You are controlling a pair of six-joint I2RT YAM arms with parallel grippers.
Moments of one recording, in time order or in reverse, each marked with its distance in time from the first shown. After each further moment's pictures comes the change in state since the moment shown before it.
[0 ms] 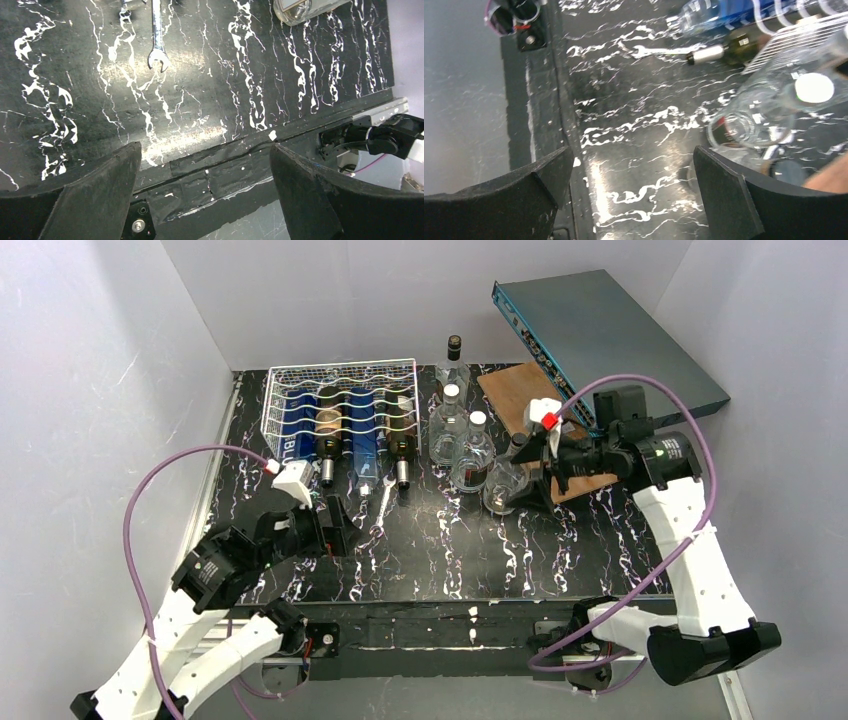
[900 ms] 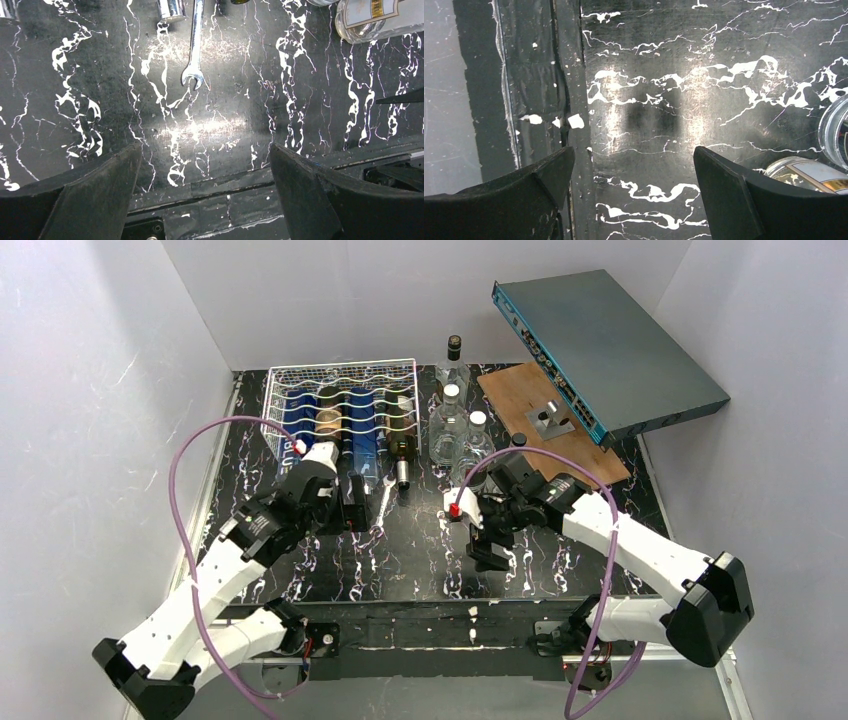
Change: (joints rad) left arm 0.005 0.262 0.028 0.065 -0.146 0.013; right arm 0.490 0.065 -0.506 0.287 0.427 0.049
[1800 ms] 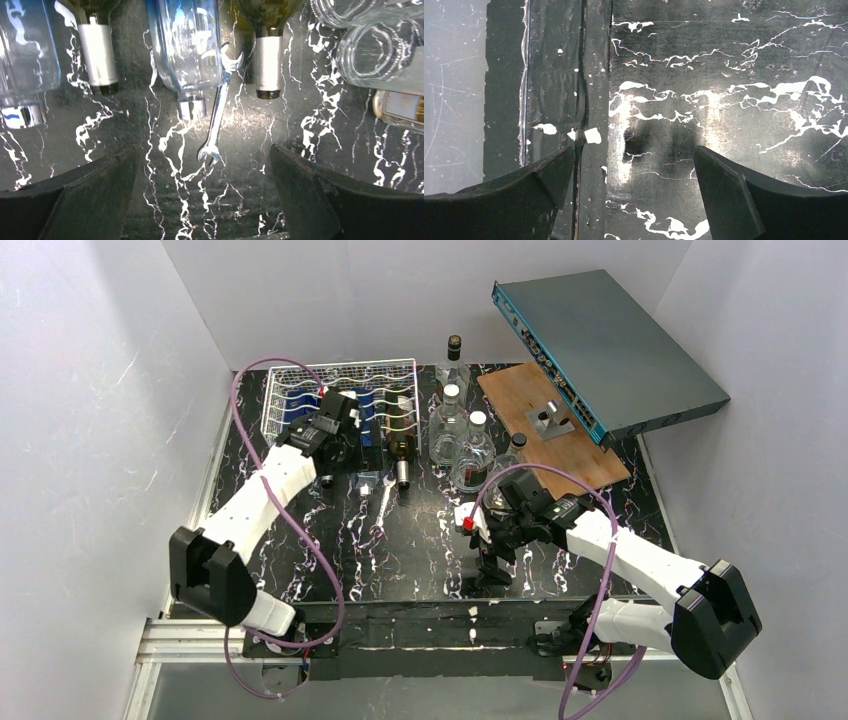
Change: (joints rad) left arm 0.218 0.542 0.277 0.131 0.055 0.127; right arm -0.047 -0.059 -0.232 0.215 -0.192 -0.026
